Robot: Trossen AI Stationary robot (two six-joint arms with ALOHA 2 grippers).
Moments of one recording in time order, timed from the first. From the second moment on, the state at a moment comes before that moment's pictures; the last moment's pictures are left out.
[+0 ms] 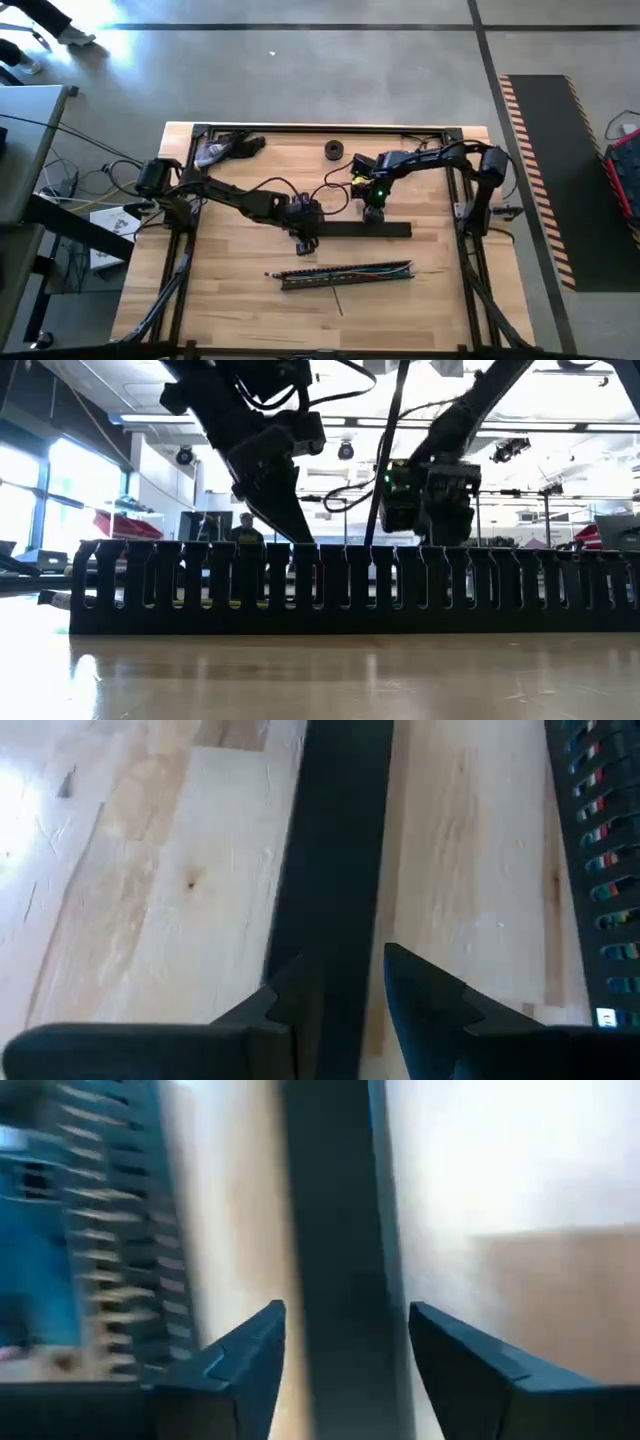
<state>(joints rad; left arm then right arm) -0.11 1.75 1.06 -0.25 -0.15 -0.19 -0.37 1.83 1.05 -0.68 -0.61 -0.18</state>
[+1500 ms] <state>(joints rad) -0.31 1.69 1.06 -0.27 -0.40 -0.50 0.00 1.79 0.49 0.47 -0.05 -0.11</state>
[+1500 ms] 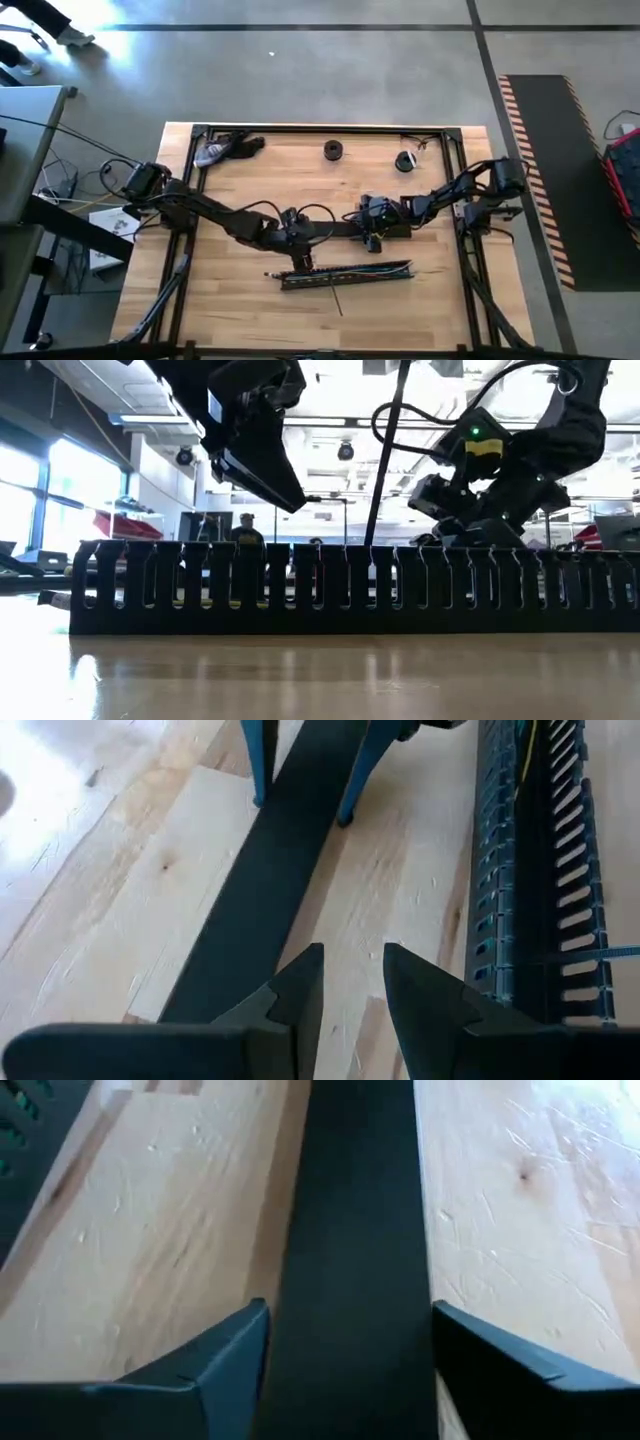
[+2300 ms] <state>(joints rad) -0.38 1.54 1.06 -0.32 -0.69 -0.47 0.06 1.45 0.47 0.27 0.07 0.00</state>
